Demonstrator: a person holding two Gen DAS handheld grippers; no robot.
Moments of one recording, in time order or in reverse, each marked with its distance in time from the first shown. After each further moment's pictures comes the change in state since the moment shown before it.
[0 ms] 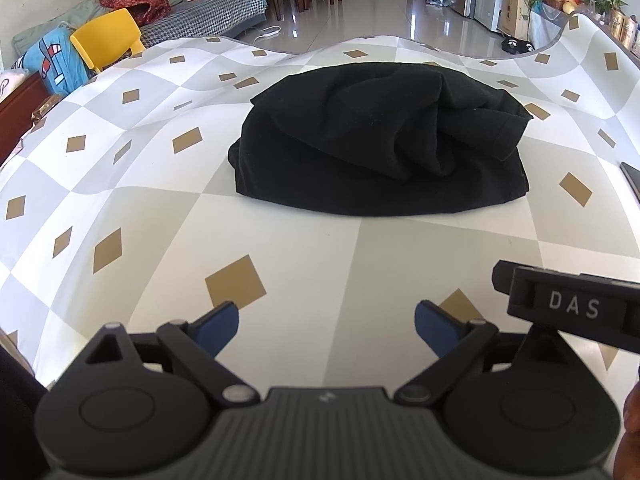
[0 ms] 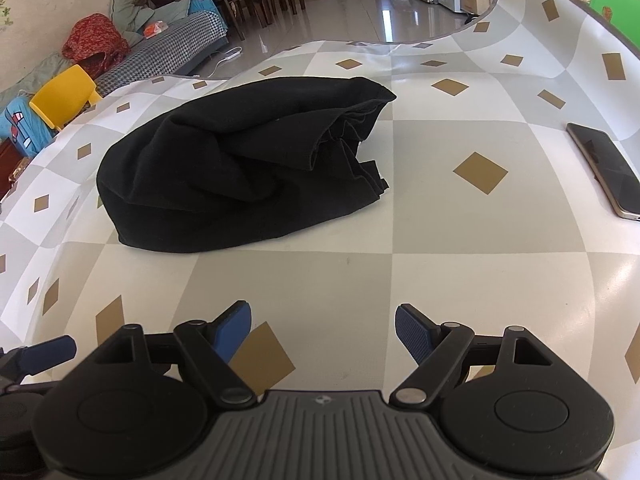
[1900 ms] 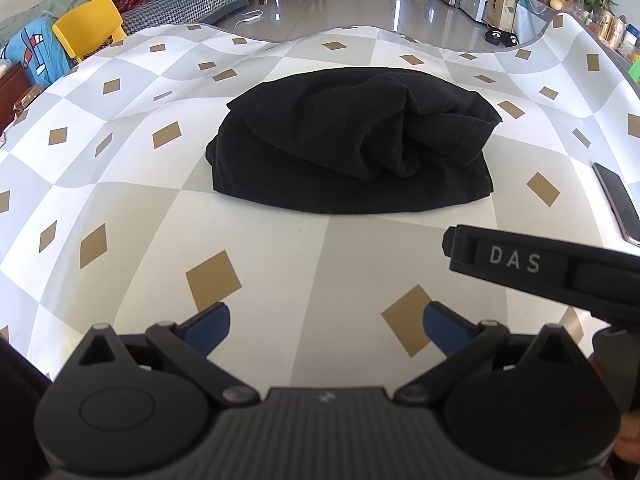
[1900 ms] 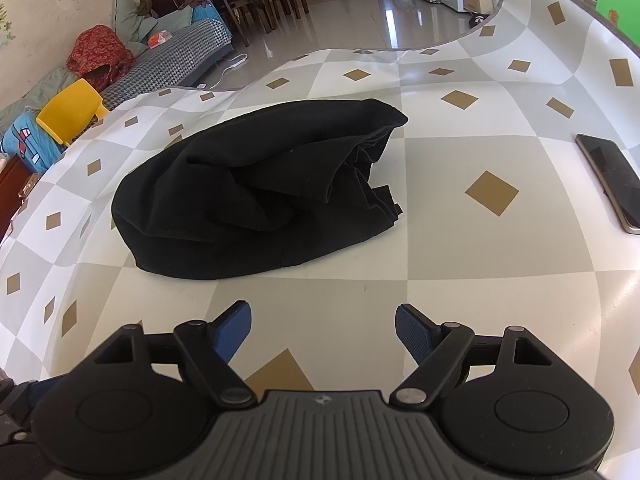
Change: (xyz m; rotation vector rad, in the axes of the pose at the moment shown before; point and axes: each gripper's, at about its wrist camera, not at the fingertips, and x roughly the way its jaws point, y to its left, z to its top) left arm -0.021 -0.009 0.015 -0.006 0.060 -0.076; right arm -0.006 0.002 0.021 0.034 -0.008 0.038
